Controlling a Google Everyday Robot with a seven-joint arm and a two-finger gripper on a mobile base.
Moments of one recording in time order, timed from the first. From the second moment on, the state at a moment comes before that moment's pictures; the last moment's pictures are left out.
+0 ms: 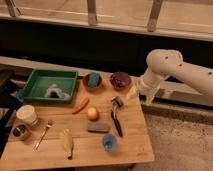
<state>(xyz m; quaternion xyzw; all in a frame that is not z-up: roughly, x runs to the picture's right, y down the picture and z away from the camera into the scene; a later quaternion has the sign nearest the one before) 0.175 0.060 0.710 -0.31 0.17 0.72 0.60</state>
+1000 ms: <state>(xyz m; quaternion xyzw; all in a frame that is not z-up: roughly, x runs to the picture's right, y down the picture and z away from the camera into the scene) 0.101 0.076 0.721 -0.33 0.18 0.62 0.69</state>
